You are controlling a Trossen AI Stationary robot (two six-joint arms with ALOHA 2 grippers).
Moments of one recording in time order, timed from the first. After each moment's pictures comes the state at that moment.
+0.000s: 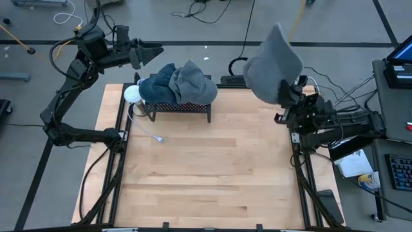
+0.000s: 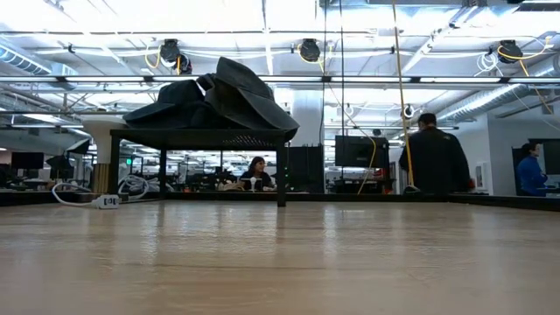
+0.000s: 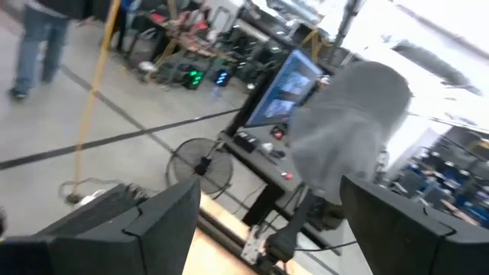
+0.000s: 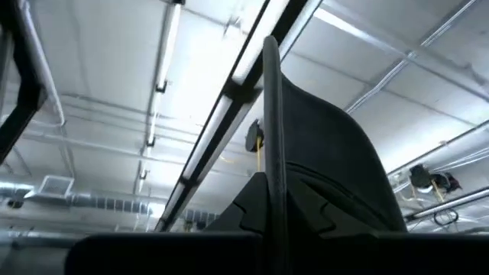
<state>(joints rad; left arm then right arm) 0.81 1.16 1.61 -0.42 0.53 -0.53 -0.01 0.97 0.71 1.33 0.23 -0.33</state>
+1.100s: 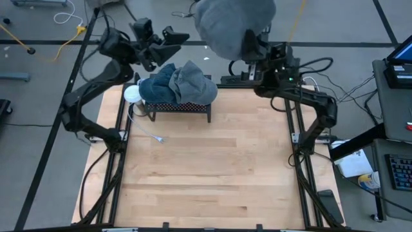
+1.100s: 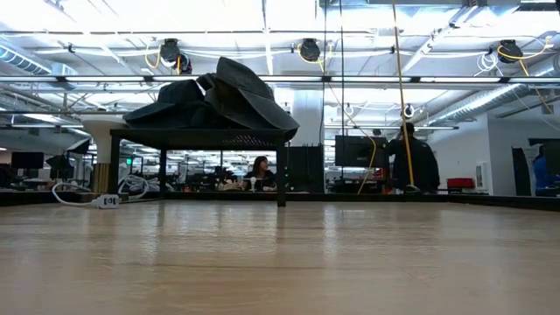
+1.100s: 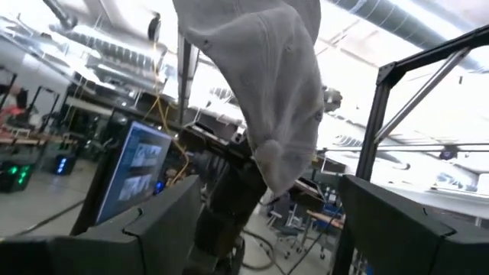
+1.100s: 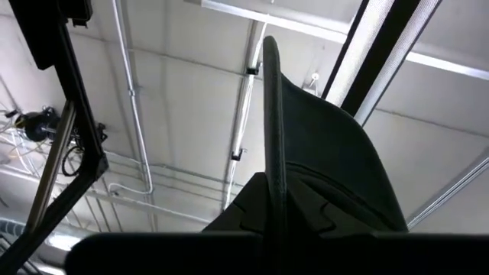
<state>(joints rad) 0.60 1.41 1.61 0.43 0.69 -0.69 -0.29 1.70 1.81 1.19 -0.22 0.05</state>
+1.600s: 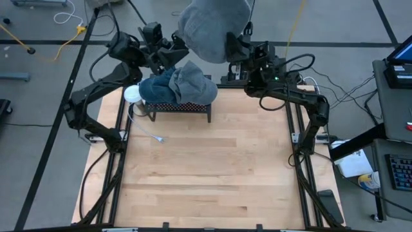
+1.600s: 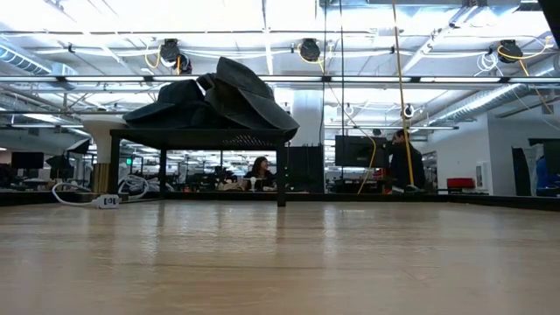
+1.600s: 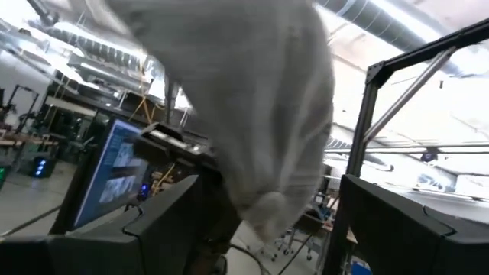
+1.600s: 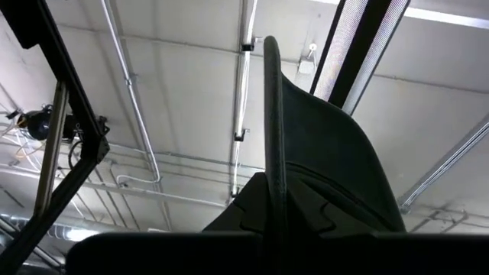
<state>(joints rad) 0.54 1.46 1.61 0.51 0.67 -0.70 -0.29 1.79 1.84 1.19 -0.21 0.13</state>
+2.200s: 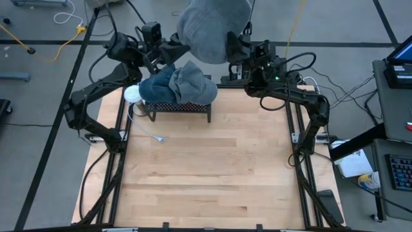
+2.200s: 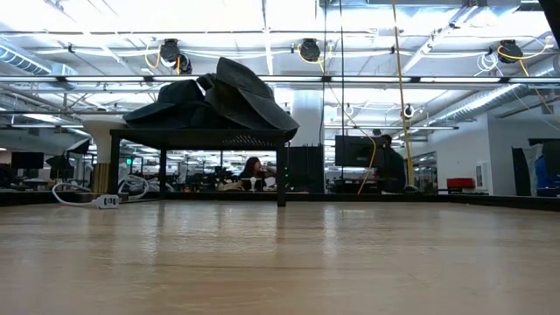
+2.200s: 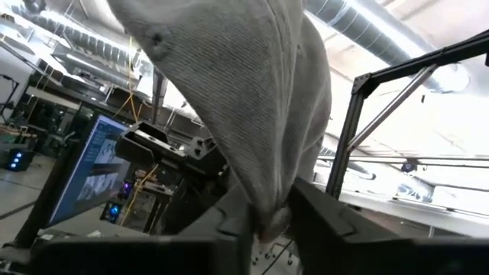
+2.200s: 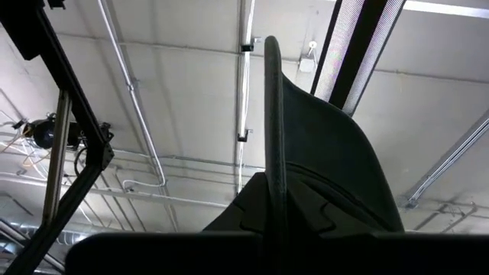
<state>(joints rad) 0.54 1.46 1.61 0.54 0.68 -0.79 -0.29 1.79 1.84 1.18 -0.21 0.17</state>
